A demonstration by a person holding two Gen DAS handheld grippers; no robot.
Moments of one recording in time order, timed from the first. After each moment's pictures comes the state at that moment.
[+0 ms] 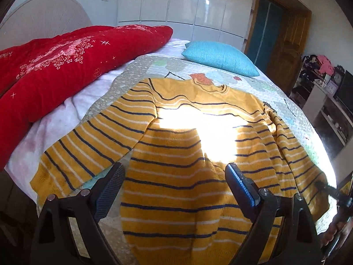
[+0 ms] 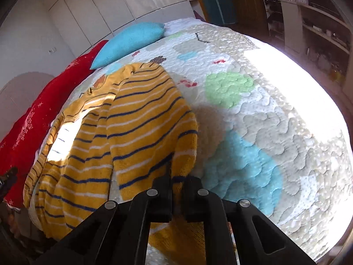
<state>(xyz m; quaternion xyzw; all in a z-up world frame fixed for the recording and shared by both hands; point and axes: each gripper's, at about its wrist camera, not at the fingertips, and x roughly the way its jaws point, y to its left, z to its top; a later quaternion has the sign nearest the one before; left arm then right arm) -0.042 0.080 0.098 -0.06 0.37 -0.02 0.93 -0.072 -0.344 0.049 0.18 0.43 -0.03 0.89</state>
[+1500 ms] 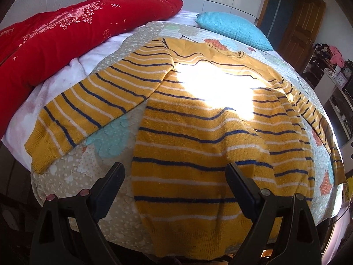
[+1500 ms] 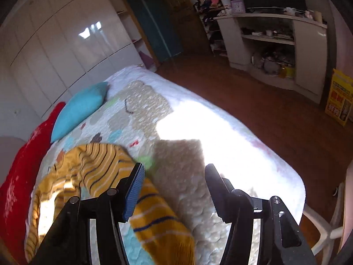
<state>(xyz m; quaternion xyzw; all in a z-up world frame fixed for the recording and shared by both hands) -0.053 0.100 0.048 -0.07 0.46 0.00 0.89 -0.085 -0.457 0.102 0.23 0.35 -0.17 0.89</state>
